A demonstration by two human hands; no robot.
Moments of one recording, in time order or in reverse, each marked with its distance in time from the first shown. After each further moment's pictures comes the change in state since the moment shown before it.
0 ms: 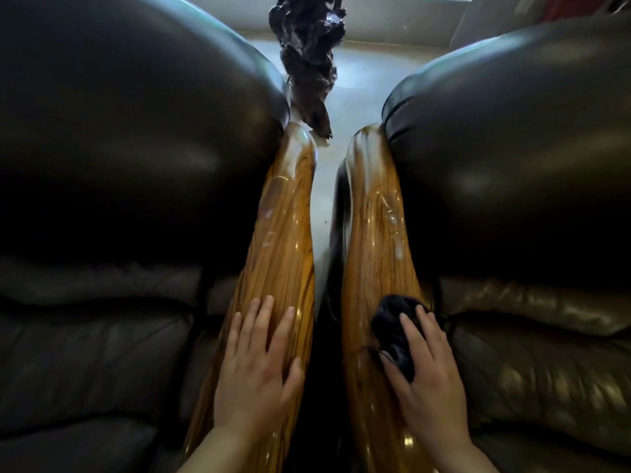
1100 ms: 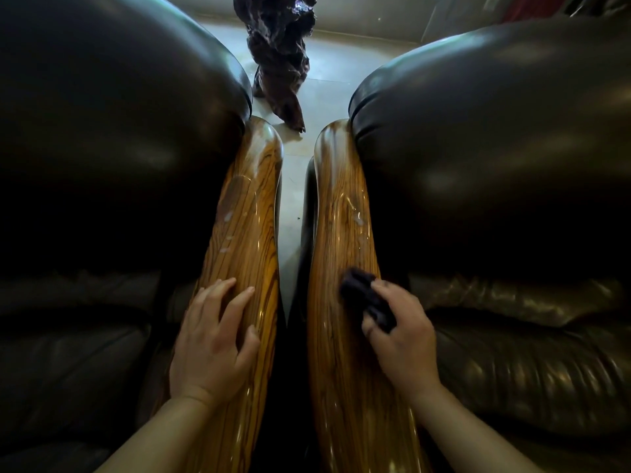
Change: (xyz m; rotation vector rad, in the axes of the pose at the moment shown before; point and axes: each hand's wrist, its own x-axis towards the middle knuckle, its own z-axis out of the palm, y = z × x) left_hand 0.054 -0.001 -0.024 -0.176 0.023 -0.094; right_hand 0.067 -0.003 -0.028 0.227 0.051 0.000
